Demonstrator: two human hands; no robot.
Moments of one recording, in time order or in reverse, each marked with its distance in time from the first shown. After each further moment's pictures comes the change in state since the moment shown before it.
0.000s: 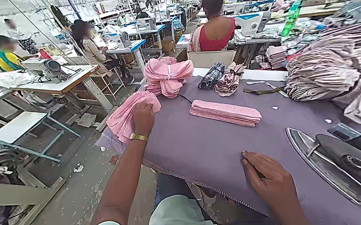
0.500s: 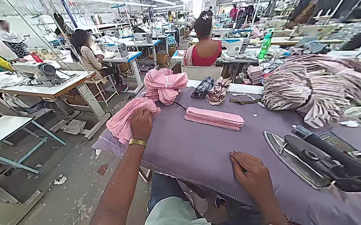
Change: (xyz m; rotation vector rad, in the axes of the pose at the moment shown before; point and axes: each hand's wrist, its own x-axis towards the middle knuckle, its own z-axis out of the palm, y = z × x) left_hand -0.018 0.001 -0.013 -0.042 0.154 0.003; right_hand -0.007 -0.003 0.003 -0.136 0.053 -0.039
